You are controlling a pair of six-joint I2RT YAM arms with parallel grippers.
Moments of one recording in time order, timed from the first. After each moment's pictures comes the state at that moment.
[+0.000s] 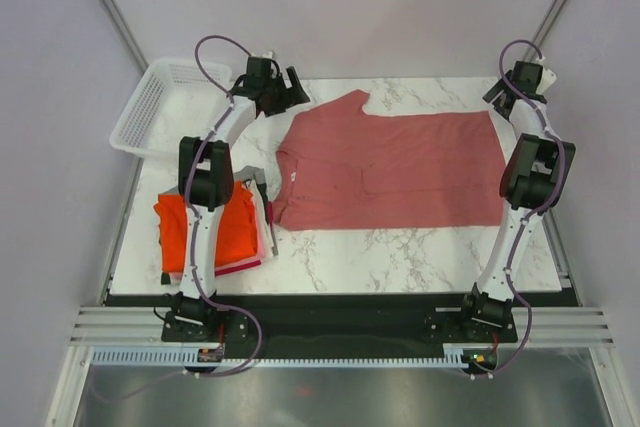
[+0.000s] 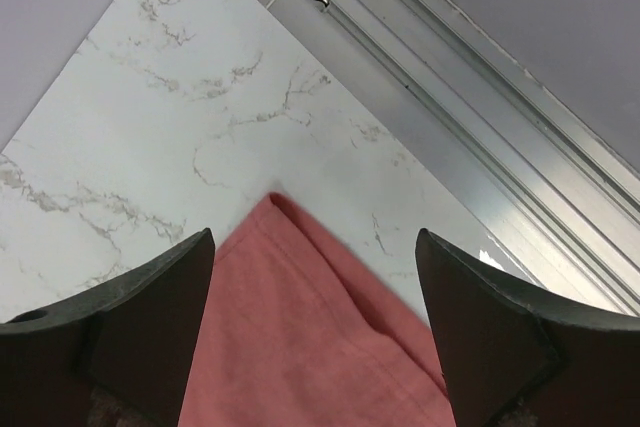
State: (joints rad) left arm -0.22 2.42 2.13 -0.35 0.23 -0.50; right arm -0.28 2.32 1.95 -0.32 0.22 0.51
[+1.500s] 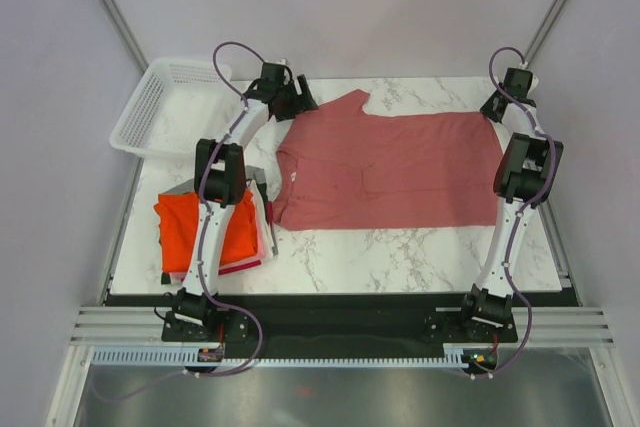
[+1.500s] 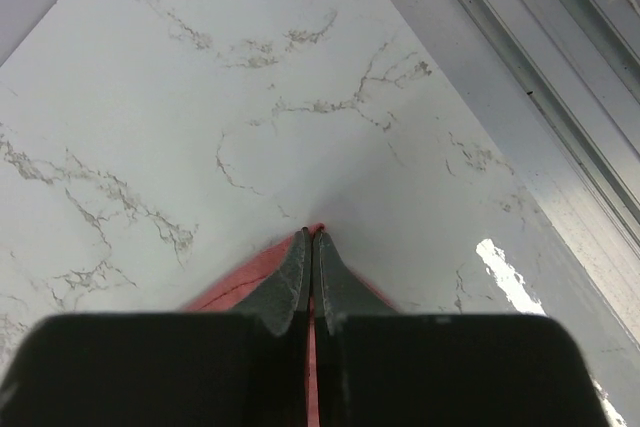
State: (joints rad) left arm -0.25 2.63 2.35 -0.43 0.22 -0.50; right arm -0.28 2.54 2.13 -0.30 0.05 0.43
